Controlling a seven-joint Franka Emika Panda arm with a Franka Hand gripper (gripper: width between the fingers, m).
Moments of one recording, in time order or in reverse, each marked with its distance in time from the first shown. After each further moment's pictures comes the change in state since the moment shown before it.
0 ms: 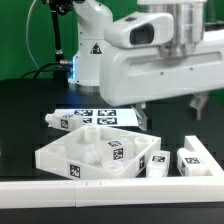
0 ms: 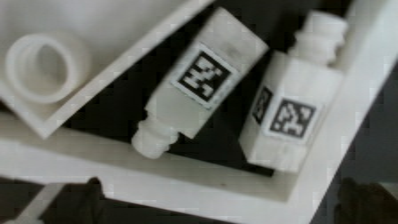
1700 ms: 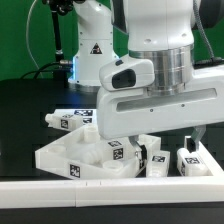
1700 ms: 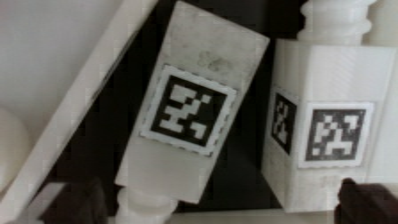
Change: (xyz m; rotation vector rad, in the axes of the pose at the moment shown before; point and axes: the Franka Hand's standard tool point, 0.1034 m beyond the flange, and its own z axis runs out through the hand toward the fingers) arm -0.009 0.004 0.050 0.044 0.030 0.187
